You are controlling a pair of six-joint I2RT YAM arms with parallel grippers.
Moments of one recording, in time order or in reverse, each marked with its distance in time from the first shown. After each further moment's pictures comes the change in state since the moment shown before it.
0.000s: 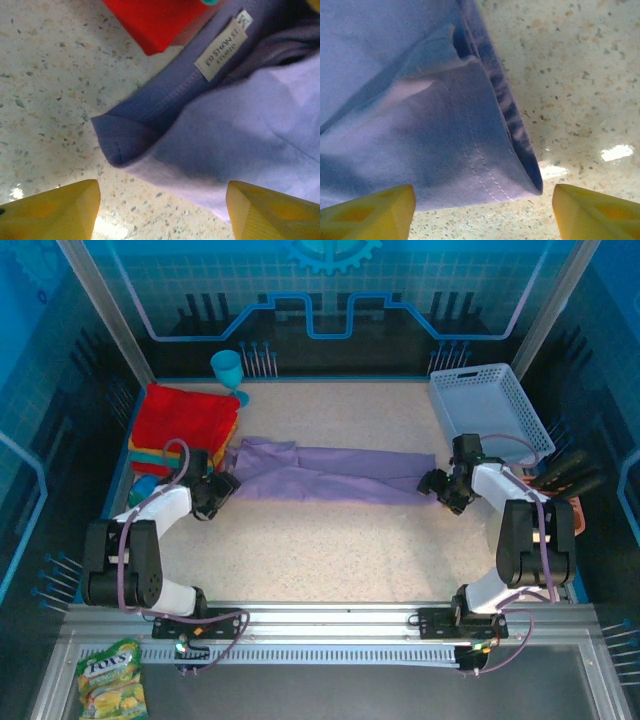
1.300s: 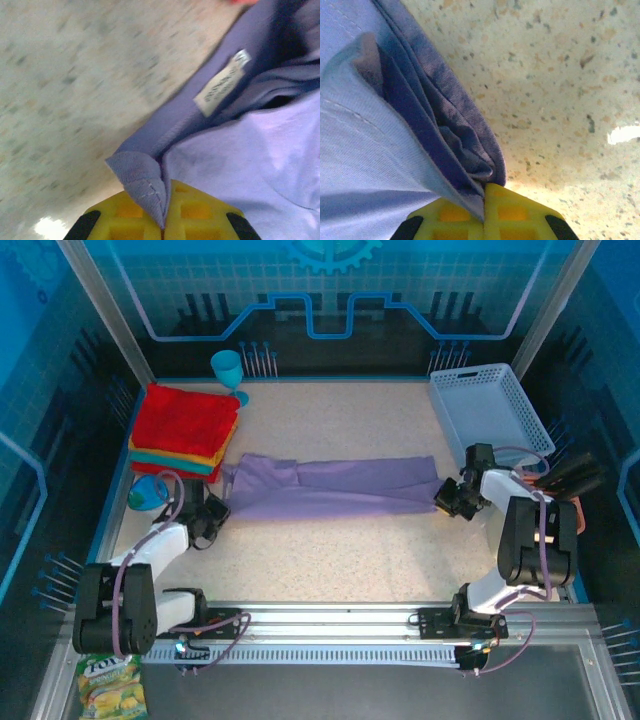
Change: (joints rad) left arm 0.003 -0.257 -0.293 0.127 -0.011 -0.108; right arm -0.106 0.002 -0.072 0.008 -0.049 -0.011
